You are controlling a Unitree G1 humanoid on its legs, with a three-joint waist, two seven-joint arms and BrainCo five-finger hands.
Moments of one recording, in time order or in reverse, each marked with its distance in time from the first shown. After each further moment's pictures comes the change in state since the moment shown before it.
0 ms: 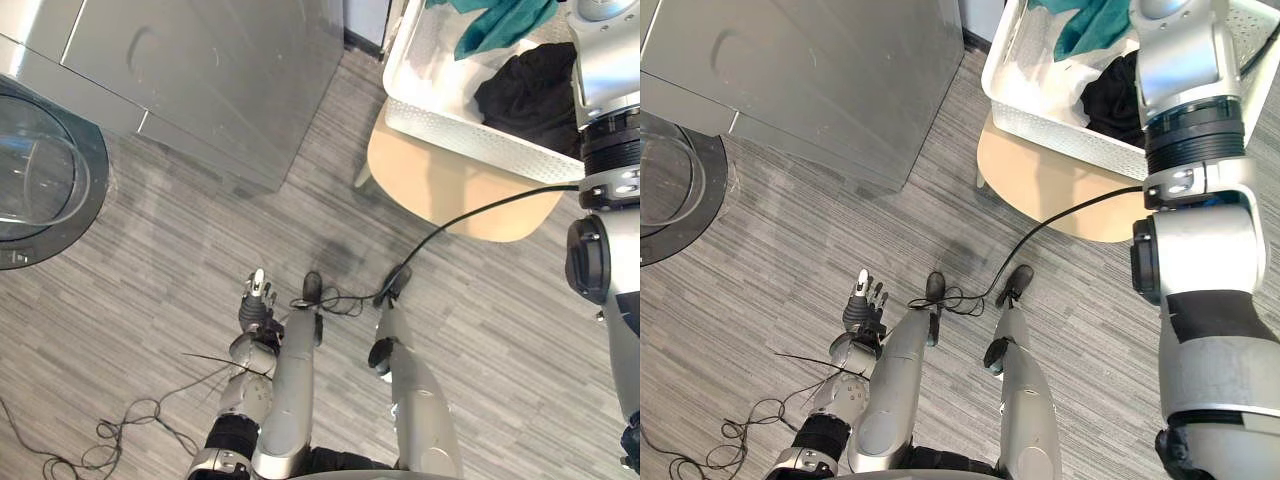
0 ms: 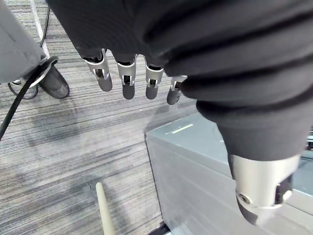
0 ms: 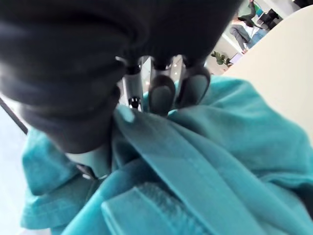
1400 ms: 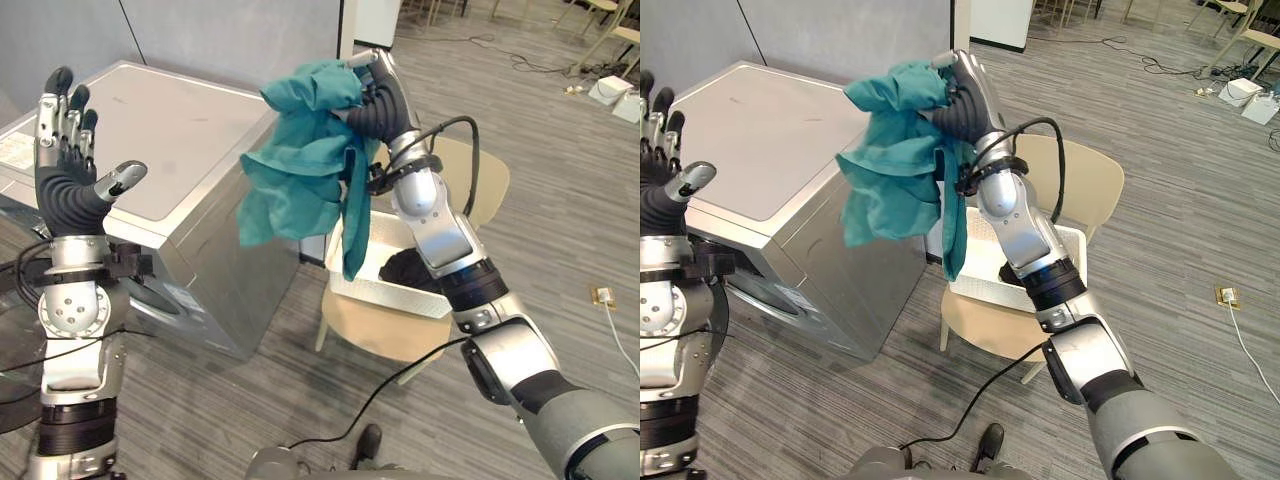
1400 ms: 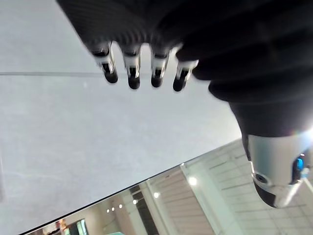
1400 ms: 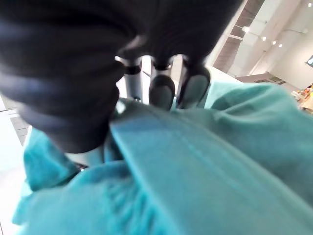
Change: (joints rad) left arm -0.023 0.654 0.250 -0.653 0.355 -0.071 -0.081; right arm 0.608 0.325 0.128 -0.411 -0.008 -0.195 0.276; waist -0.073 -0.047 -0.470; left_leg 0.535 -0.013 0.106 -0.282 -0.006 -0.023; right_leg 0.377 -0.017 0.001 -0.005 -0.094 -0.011
